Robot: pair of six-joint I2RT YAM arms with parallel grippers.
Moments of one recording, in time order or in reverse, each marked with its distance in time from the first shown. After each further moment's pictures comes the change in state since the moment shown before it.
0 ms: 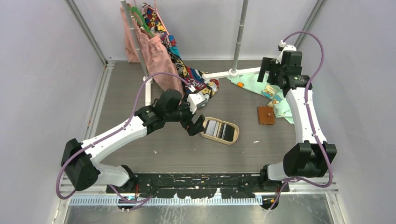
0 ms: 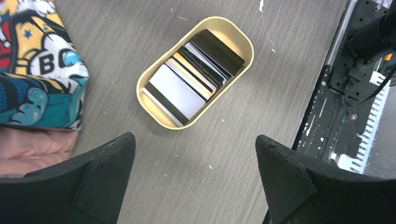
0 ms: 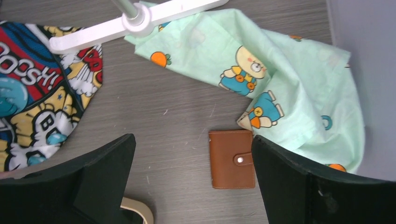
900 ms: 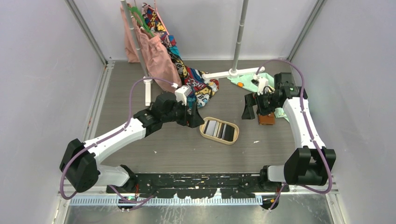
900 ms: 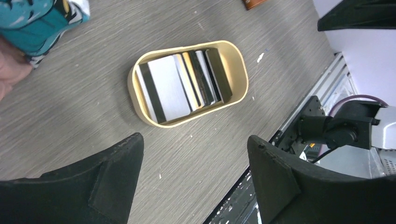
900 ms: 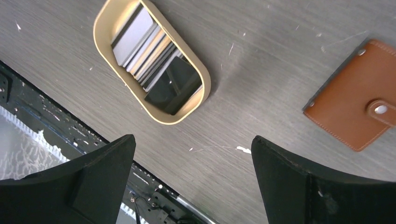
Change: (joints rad) left arm 0.080 -0.016 -0.148 0.191 -0.061 -0.570; right arm -0.005 -0.085 -0.206 -0.422 -0.583 -0.440
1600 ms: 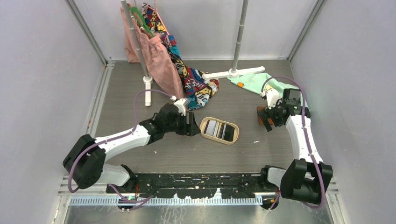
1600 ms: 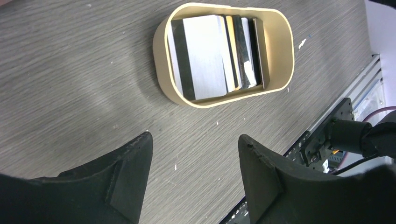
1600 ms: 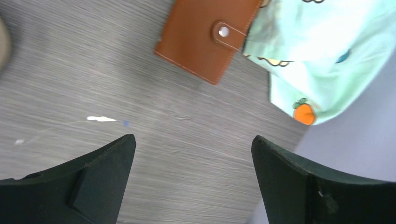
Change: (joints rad) left arm -0.029 0.032 -0.216 0.135 -0.098 -0.106; right arm -0.138 -0.164 -0.320 0.259 0.425 -0.288
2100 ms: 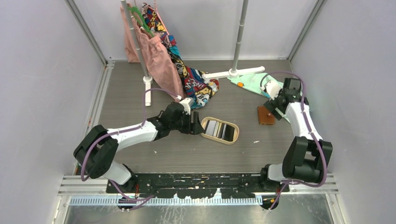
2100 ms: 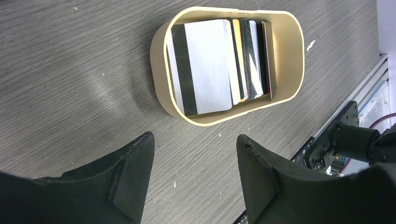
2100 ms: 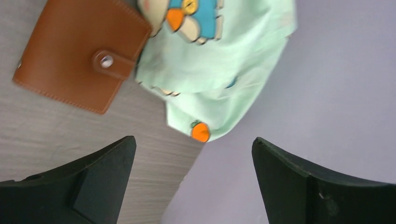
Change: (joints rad) left arm -0.001 0.151 0.060 0.062 0.035 -0.013; right arm -0.017 0.192 0.069 0.233 0.241 -0.329
